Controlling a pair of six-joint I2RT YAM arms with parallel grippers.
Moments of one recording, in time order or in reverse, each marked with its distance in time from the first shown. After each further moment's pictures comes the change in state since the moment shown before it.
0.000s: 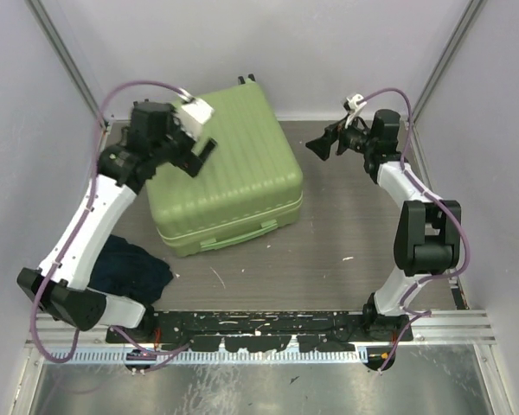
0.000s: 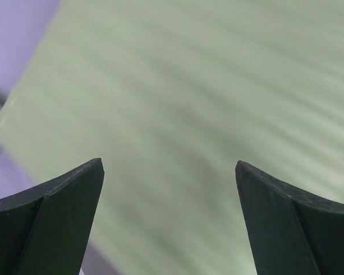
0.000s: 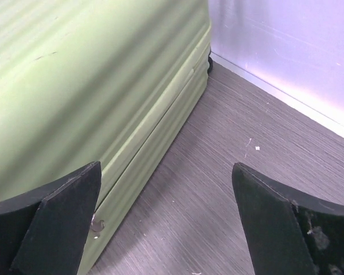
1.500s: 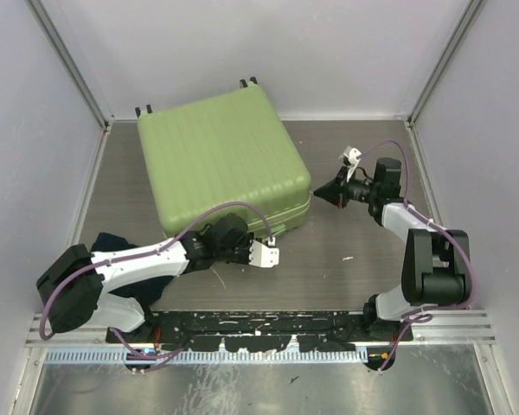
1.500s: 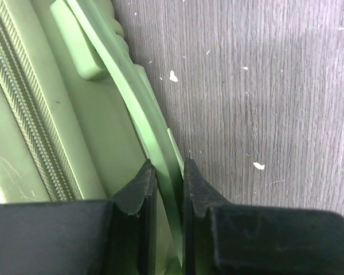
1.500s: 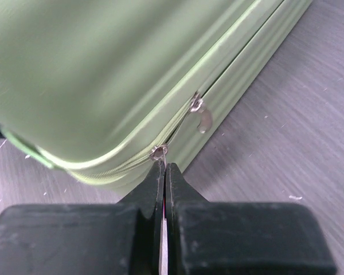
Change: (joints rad) left arm -0.498 -0.006 -0.832 0.547 0.032 0.359; right arm -0.064 -0.233 -0.467 -0.068 -0.229 -0.201
